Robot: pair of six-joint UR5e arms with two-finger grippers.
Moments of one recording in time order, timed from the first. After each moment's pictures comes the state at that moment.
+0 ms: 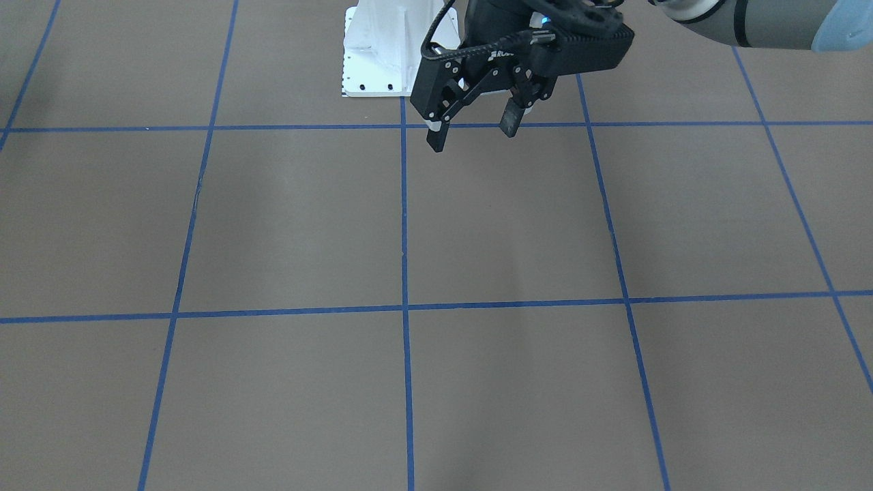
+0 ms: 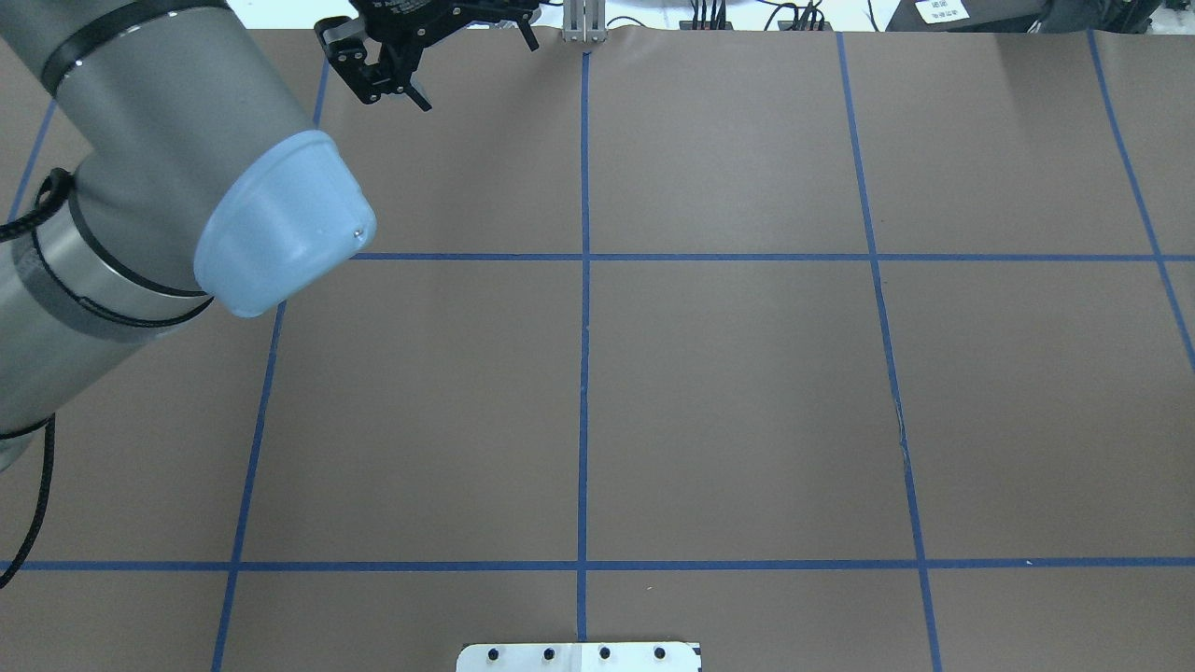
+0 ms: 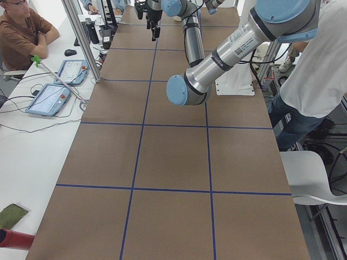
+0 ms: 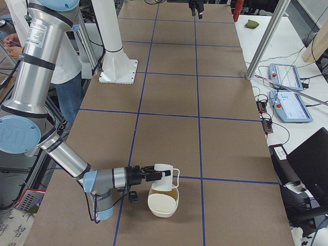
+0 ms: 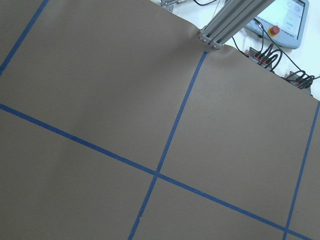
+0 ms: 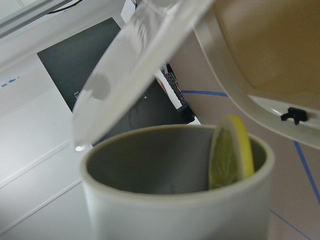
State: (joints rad) left arm -0.87 -2.57 -1.88 -1.19 -2.02 -1.47; right arm 1.12 -1.86 0.95 0.99 1.41 2.90
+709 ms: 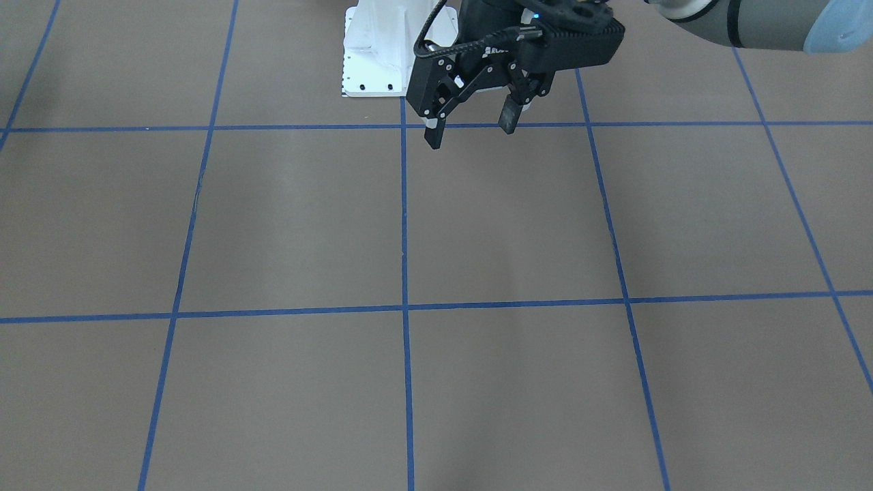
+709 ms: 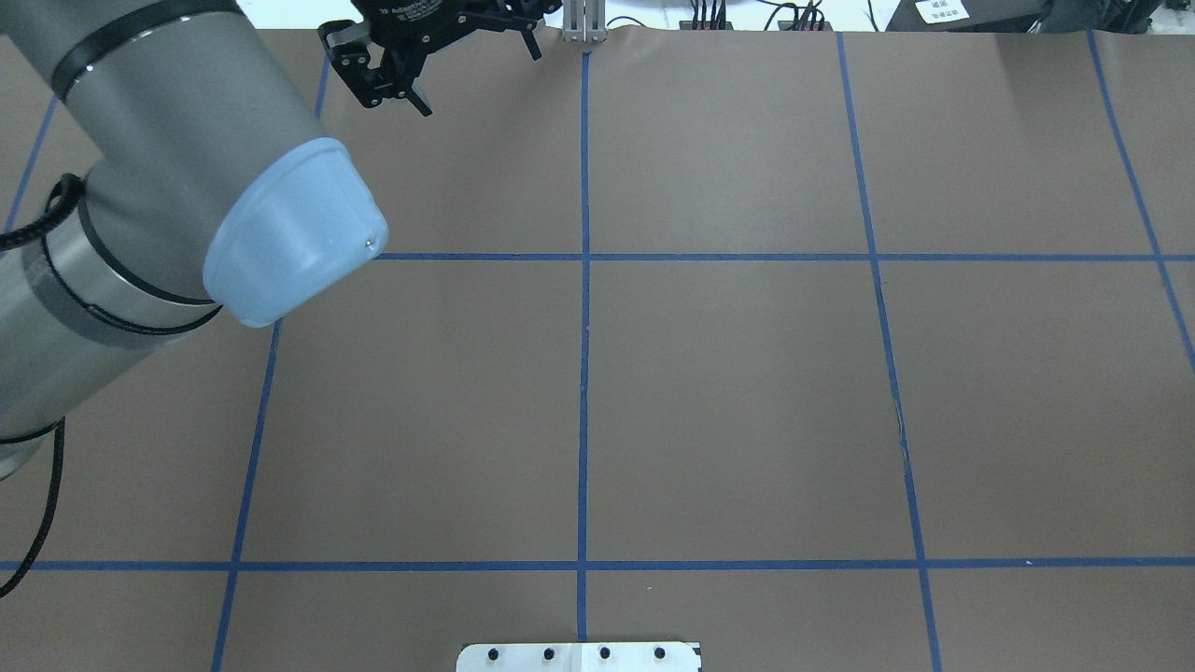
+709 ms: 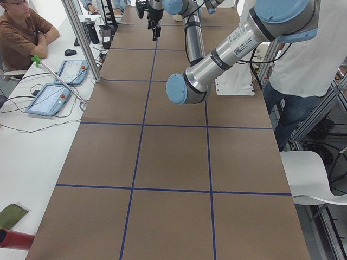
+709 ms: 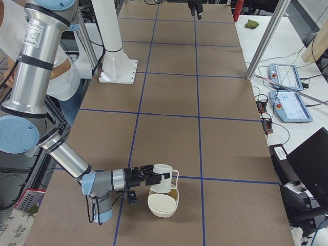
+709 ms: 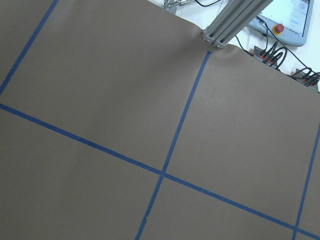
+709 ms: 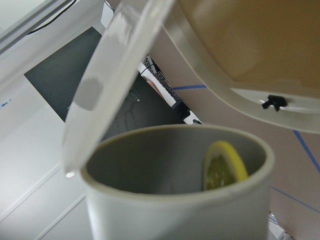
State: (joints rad) left arm -0.86 -2.58 -1.88 -1.16 -2.00 -1.45; right arm 1.20 -1.85 0.93 1.00 1.50 3.06
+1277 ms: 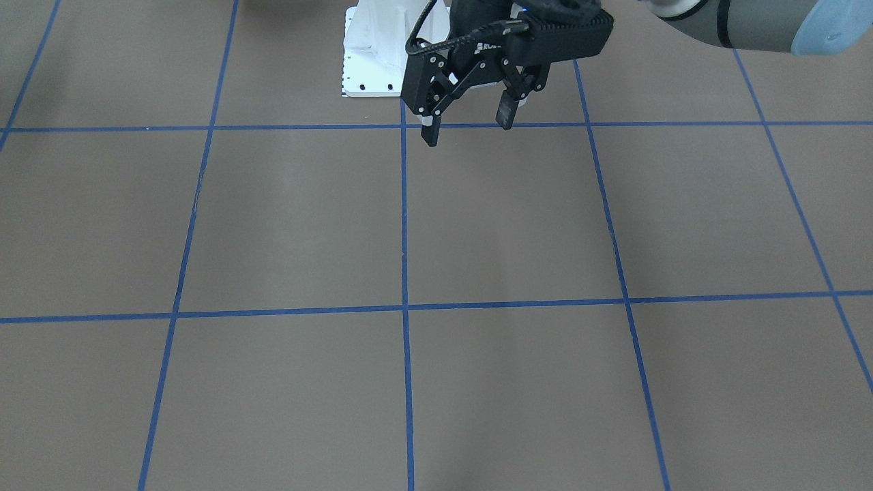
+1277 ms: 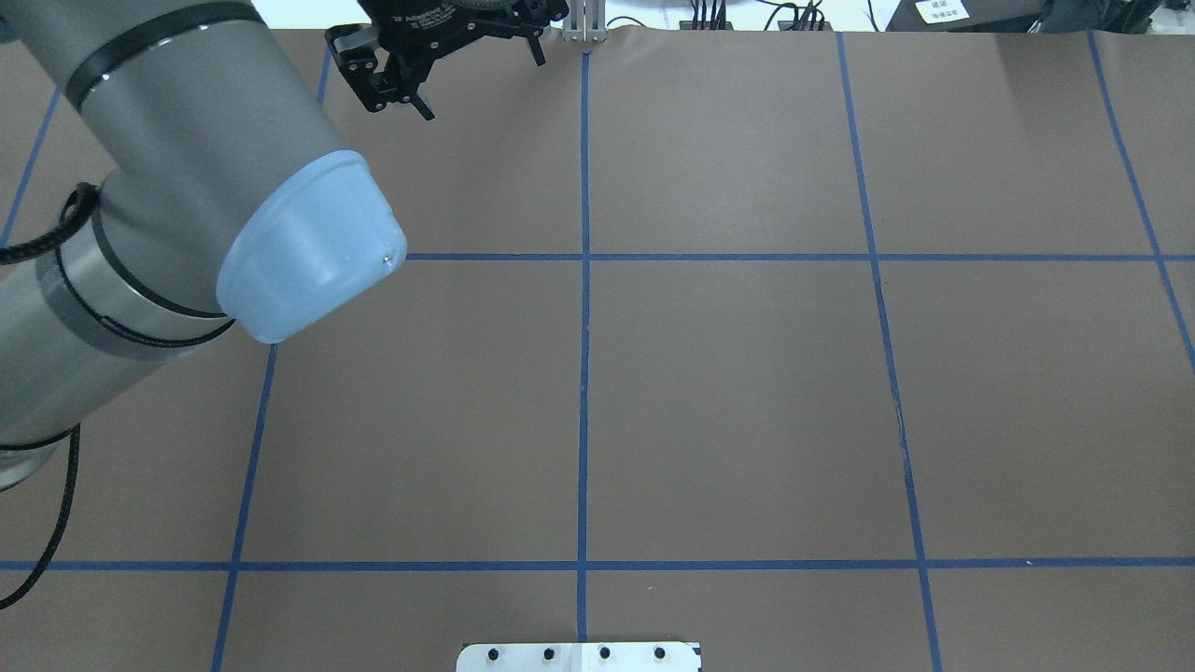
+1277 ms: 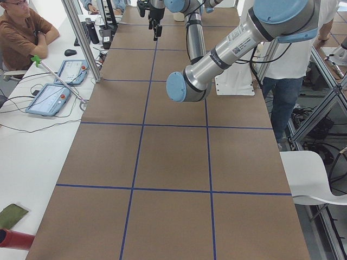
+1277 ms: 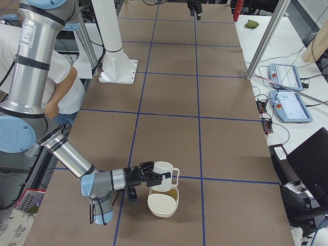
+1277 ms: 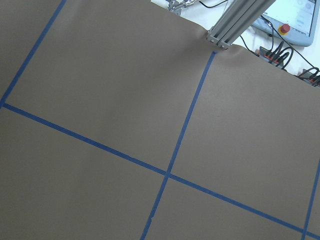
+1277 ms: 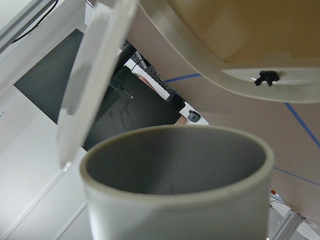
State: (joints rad) left arm -0.84 -2.60 -1.88 -1.12 -1.97 -1.45; right arm 1.30 -1.83 0.94 1.00 1.62 3.18
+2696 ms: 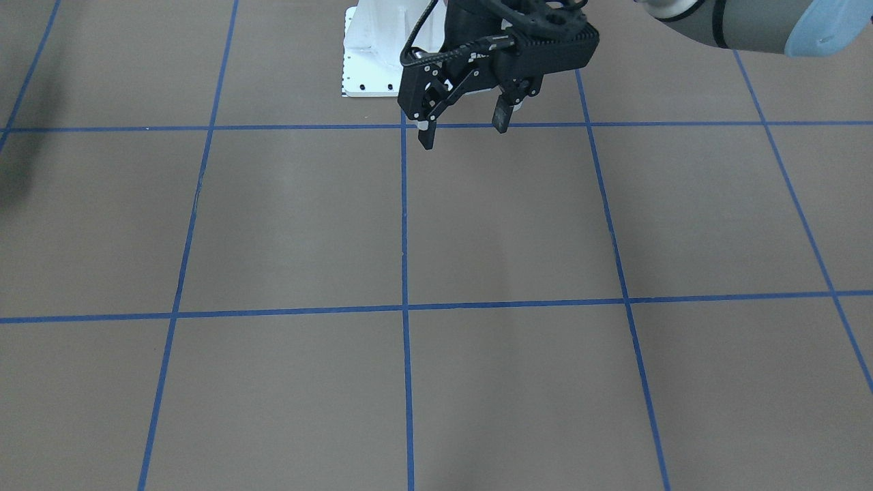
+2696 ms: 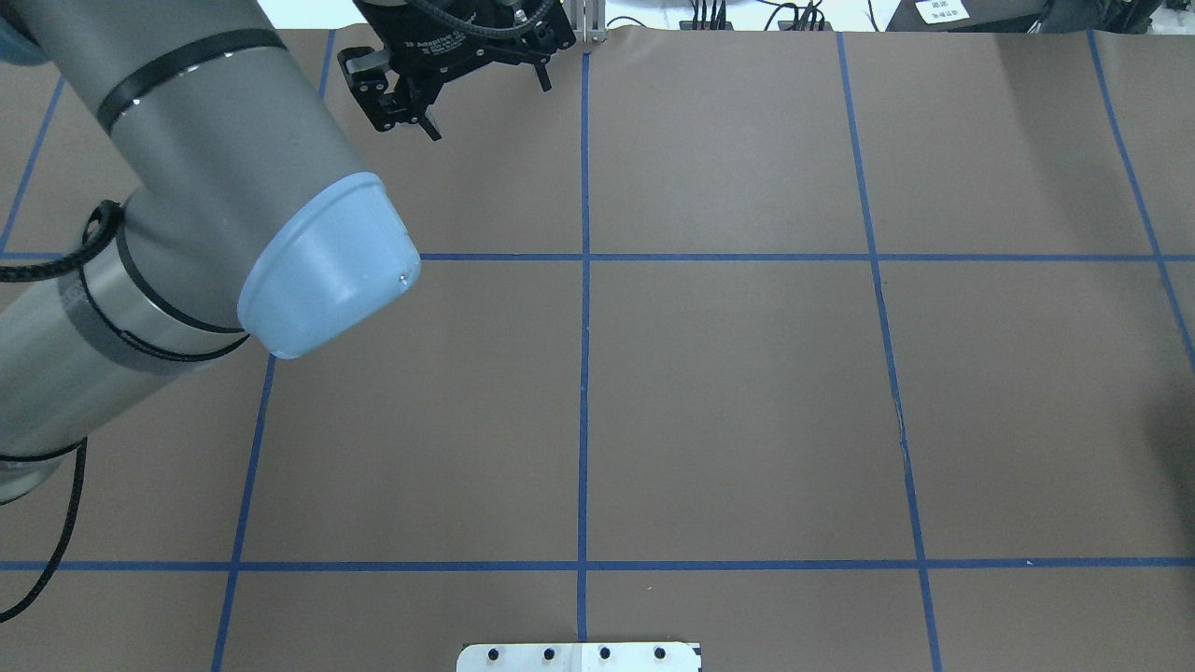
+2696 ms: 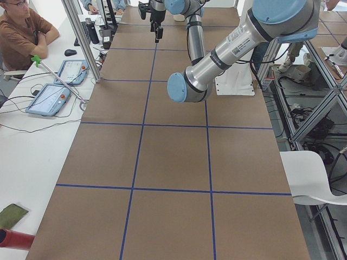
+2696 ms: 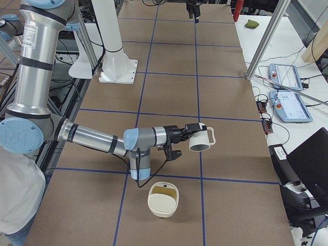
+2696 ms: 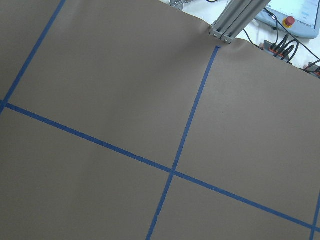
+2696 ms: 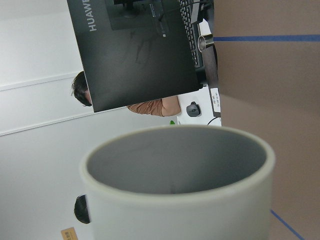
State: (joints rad) left arm -0.82 -2.60 -1.87 -1.11 -1.98 -1.43; right arm 1.29 -1.76 1.46 0.32 1.71 2.51
